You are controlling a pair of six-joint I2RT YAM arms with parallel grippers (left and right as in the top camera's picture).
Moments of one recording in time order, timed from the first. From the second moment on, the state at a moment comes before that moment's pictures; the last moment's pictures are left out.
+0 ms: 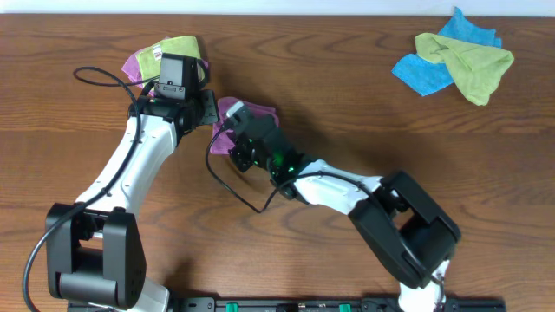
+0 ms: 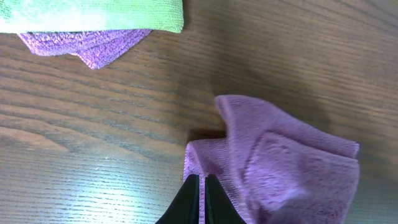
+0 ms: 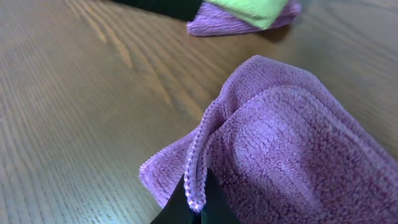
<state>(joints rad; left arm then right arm) -0.16 1.70 1.22 -0.53 0.04 -0.32 0.79 2.01 1.10 0.35 -0.05 0.09</state>
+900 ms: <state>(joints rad) -0.12 1.66 1.22 -0.53 0.04 -0.32 0.85 2.09 1.16 0.33 -0.17 0.06</state>
